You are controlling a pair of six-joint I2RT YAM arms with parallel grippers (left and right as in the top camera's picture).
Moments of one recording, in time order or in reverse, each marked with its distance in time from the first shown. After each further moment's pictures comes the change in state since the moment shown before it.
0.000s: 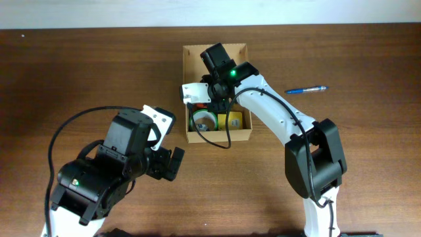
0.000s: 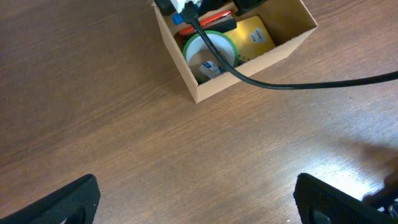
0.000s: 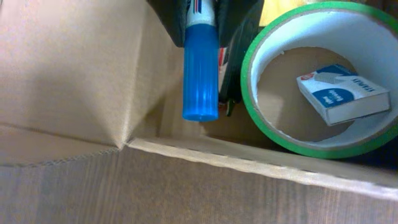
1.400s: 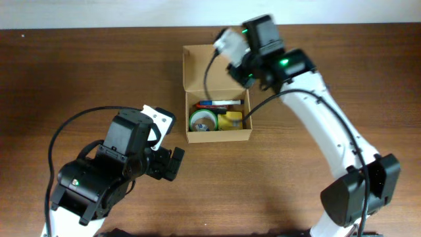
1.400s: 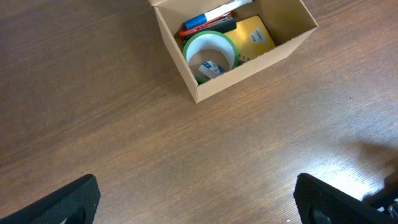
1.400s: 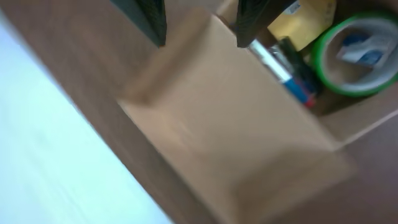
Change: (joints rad) left arm 0.000 0.000 0.000 0.000 0.000 0.000; right arm -0.181 -0.287 -0.001 0.001 0.124 0.740
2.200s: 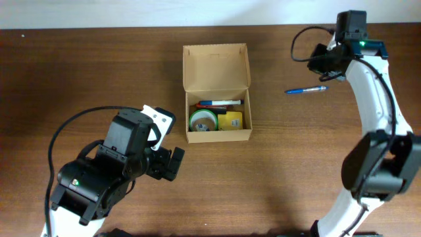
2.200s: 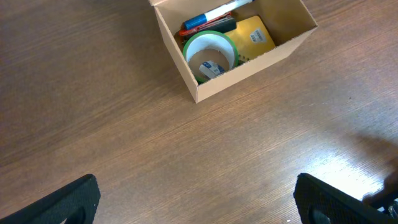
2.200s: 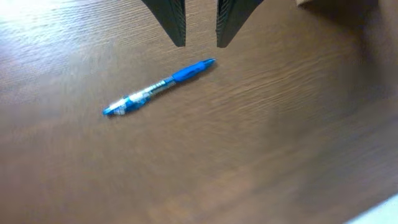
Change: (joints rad) left arm 0.000 0.000 0.000 0.000 0.000 0.000; right arm -0.466 0.152 0.000 -0.088 0.005 0.832
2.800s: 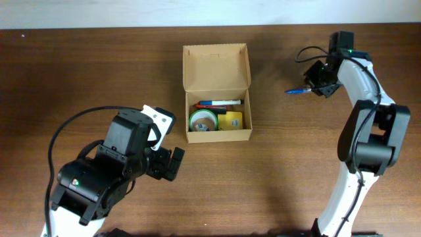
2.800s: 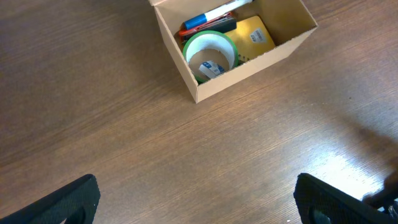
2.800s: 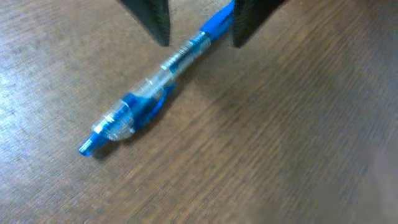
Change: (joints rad) left arm 0.000 0.000 0.000 0.000 0.000 0.000; right arm -0.056 0.253 0.000 0.070 -0.079 0.303
